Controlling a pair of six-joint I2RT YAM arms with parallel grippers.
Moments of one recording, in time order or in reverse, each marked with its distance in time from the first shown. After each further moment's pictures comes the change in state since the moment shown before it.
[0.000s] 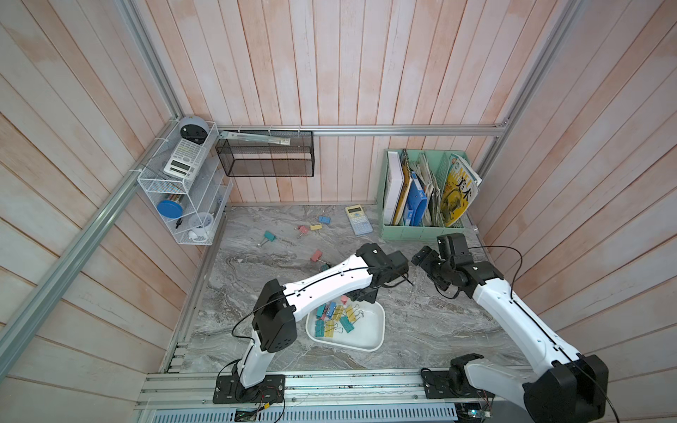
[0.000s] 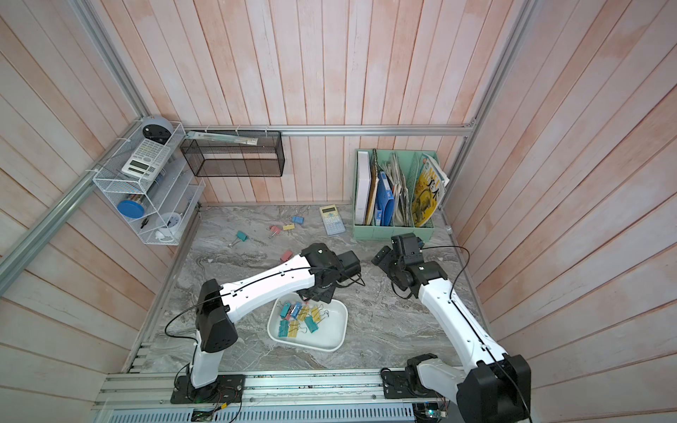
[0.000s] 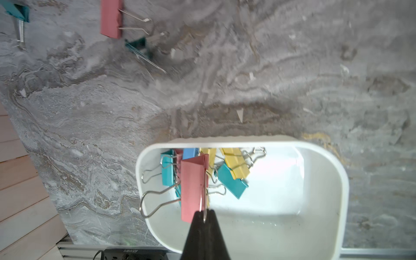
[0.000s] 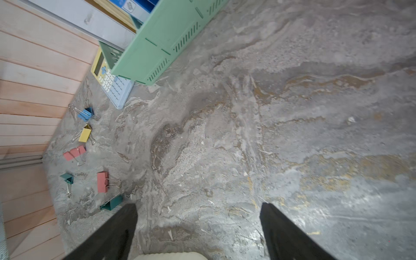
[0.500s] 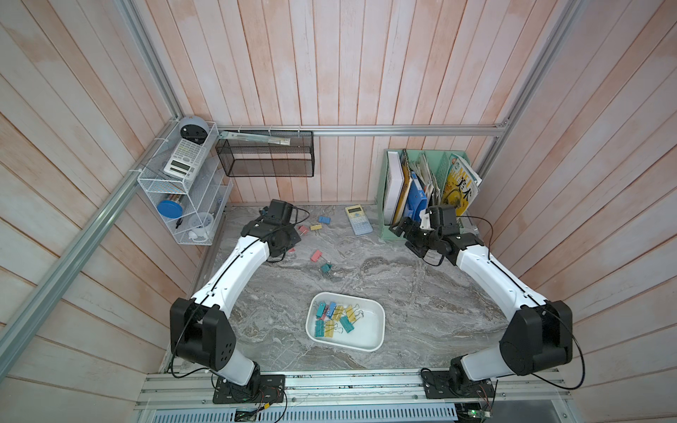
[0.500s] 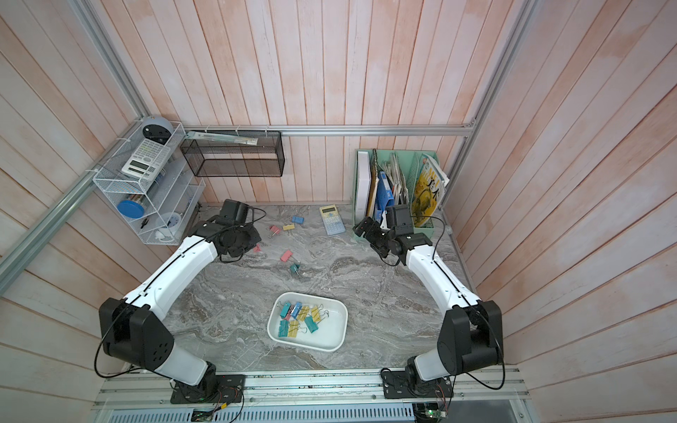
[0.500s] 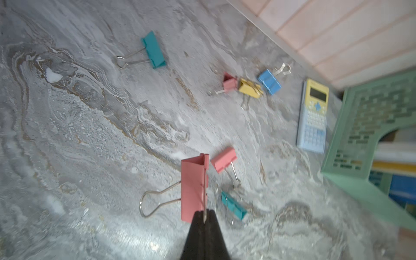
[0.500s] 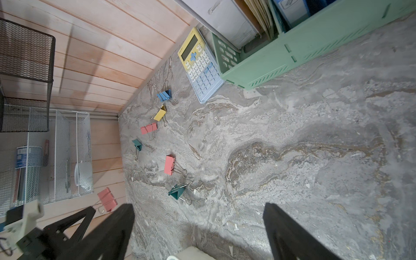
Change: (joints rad) left arm 0.715 -0.491 -0.513 0.639 0.133 -0.011; right arm -0.028 0.356 0.280 0.264 -0.391 -0.134
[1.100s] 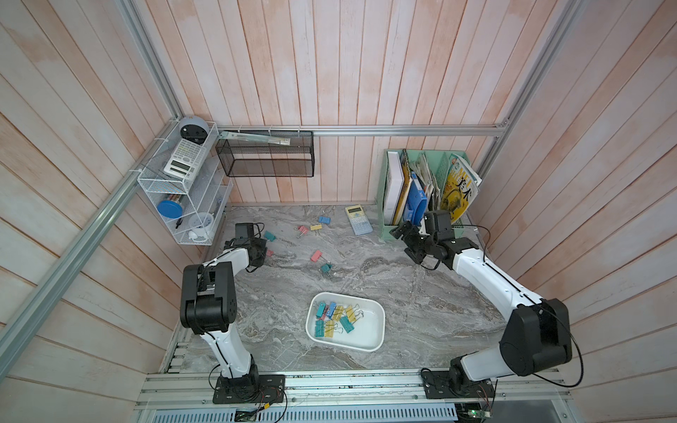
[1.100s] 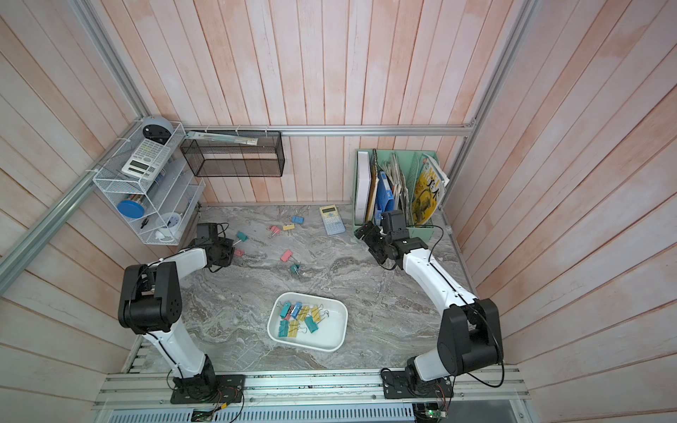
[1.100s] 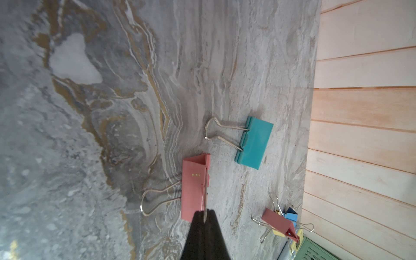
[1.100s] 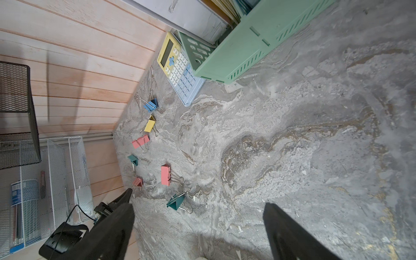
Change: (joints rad) left arm 0.484 0.272 -0.391 0.789 0.273 -0.493; right arm 0.027 0.002 -0.056 0.032 0.093 0.156
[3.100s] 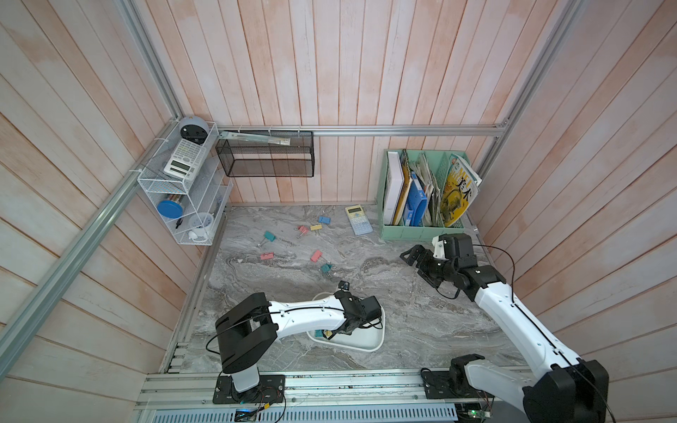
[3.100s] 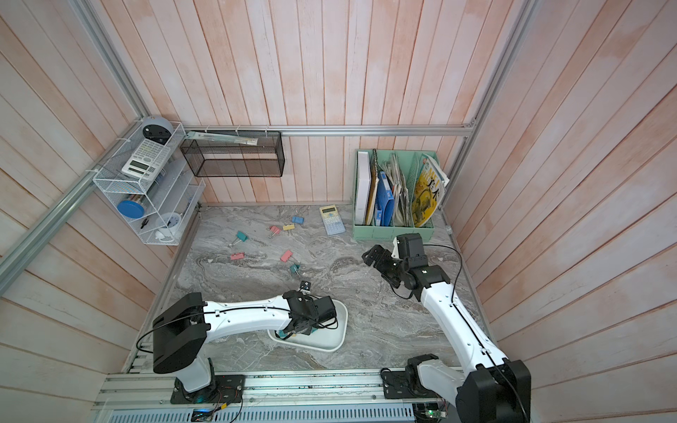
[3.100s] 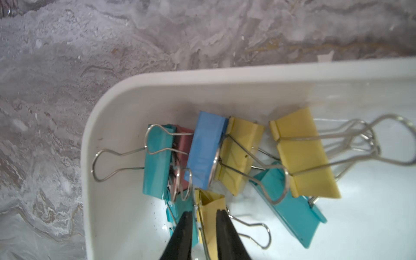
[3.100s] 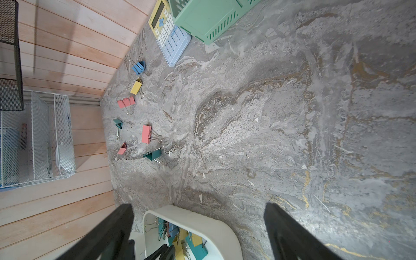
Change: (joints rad) left arm -1.252 -0.085 0.068 -0.859 -0.530 0.332; right arm -0.044 -0.347 -0.246 -0.140 -0.070 -0.159
